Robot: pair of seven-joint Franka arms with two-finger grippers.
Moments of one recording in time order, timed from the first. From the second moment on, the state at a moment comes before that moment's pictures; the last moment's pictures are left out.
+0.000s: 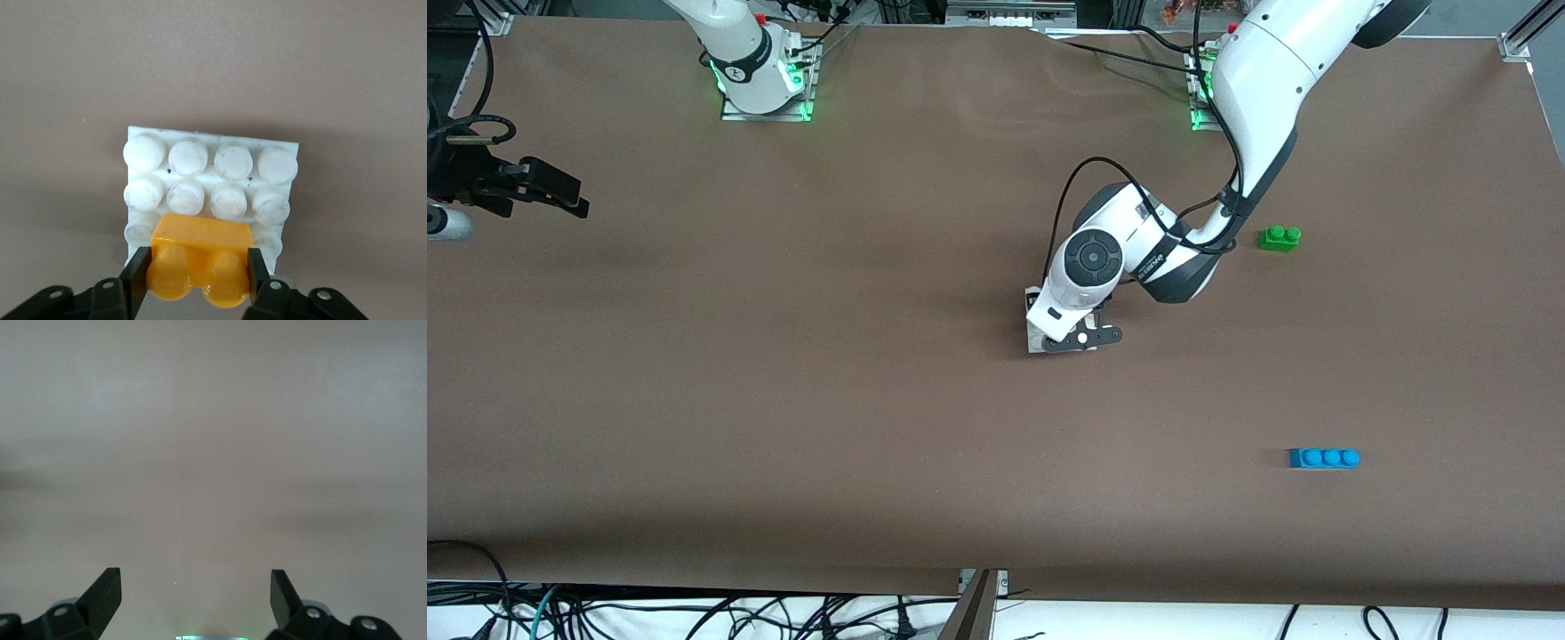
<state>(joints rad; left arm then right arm) -0.26 0.72 -0.43 -1.59 0.18 2.10 -0.90 0.07 0.04 -0.08 -1.55 0.02 1.50 0.00</state>
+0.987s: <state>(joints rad) -0.27 0.74 -0.43 -1.60 0.18 2.11 -0.98 0.07 0.04 -0.08 -1.55 0.02 1.50 0.00</state>
